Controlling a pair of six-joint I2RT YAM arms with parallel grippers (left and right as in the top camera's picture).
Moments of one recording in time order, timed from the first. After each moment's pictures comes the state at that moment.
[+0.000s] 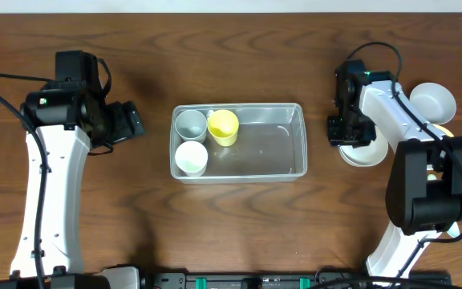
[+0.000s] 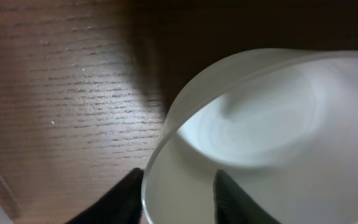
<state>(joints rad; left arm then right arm) 0.07 1.46 1.43 -1.26 -0.04 -0.30 0.10 1.98 1.40 -1.09 0.10 0.16</state>
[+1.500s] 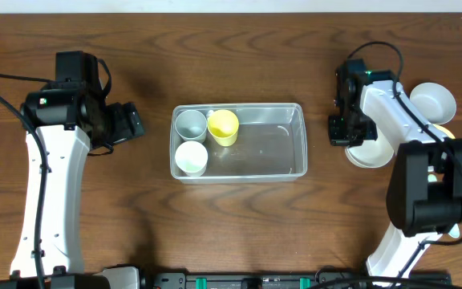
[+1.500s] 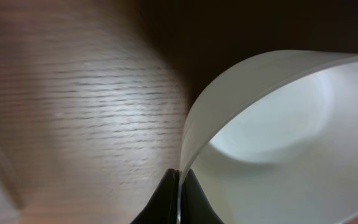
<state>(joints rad) 0.07 1.46 1.43 -1.27 -0.04 -0.30 0.11 1.95 1.41 -1.11 0.11 0.15</state>
